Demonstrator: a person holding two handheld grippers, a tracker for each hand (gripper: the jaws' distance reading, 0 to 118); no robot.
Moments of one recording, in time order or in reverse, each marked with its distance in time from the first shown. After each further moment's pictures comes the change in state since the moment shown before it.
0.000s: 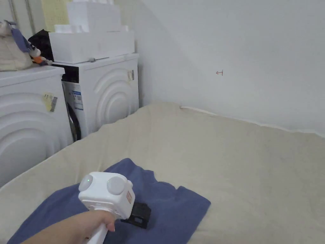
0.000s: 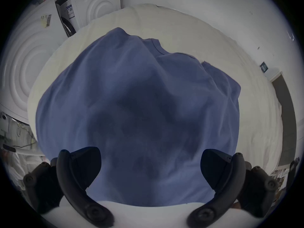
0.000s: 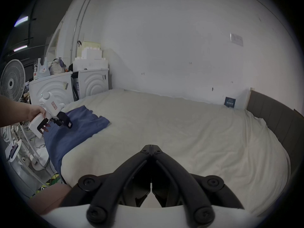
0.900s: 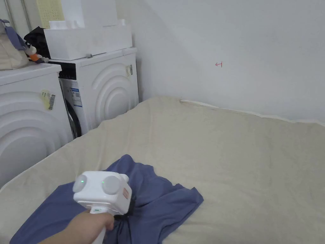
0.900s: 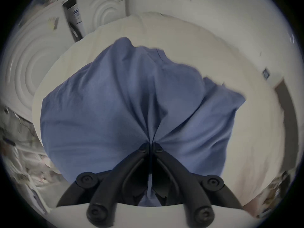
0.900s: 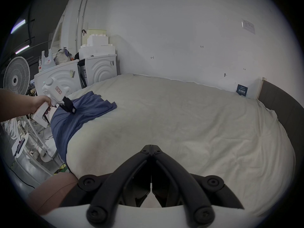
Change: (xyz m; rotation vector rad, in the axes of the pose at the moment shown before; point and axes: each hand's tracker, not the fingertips) left arm 0.008 -0.014 0.035 0.065 -0.004 0.098; right arm -0.008 -0.018 -0.016 -0.126 0.099 0.001
